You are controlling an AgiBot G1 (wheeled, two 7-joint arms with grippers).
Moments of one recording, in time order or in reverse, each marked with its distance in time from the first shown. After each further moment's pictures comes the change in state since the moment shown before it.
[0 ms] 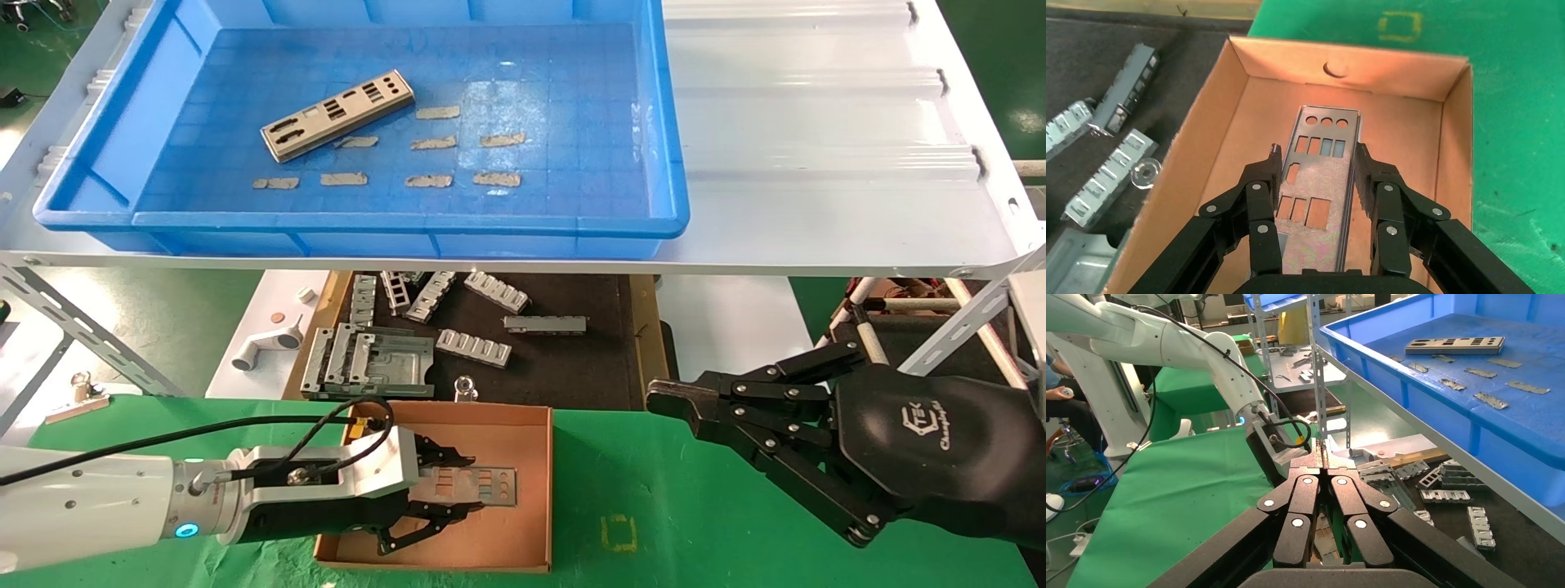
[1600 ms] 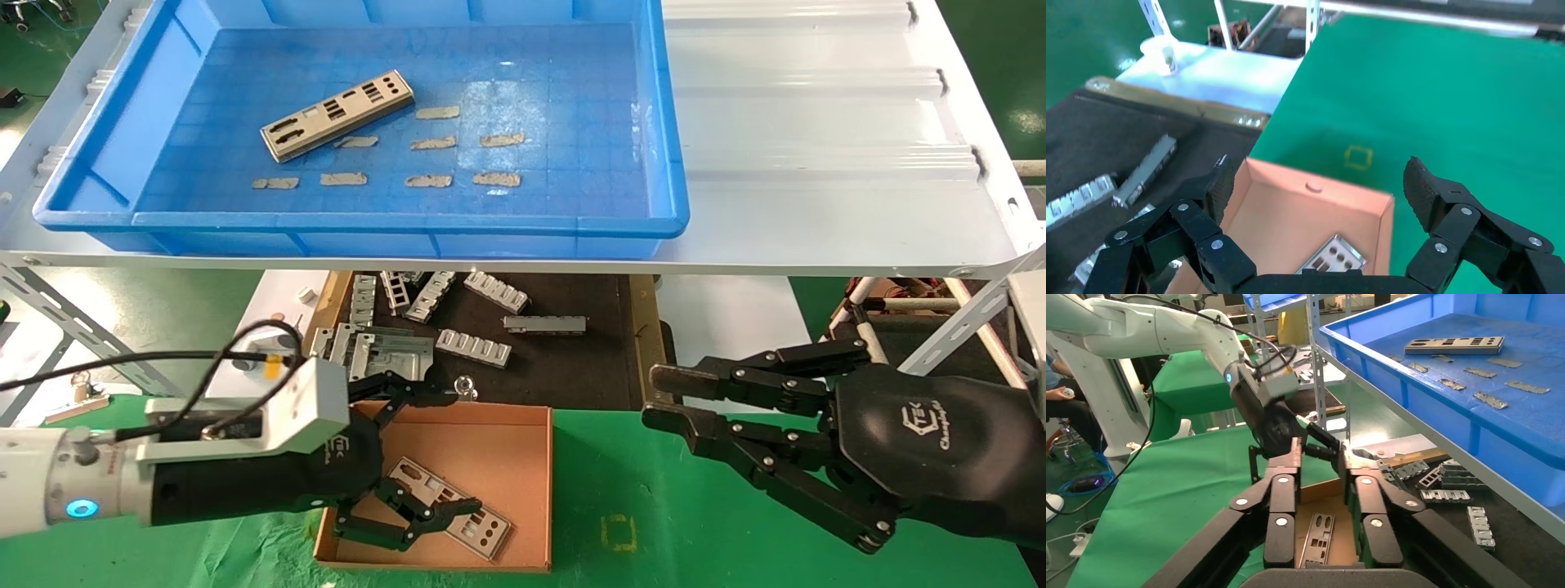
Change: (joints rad) left arm 0.060 -0.068 -0.269 -0.015 -0.206 0.264 -0.052; right arm 0.000 0.000 0.000 0.000 0.000 0.000 0.000
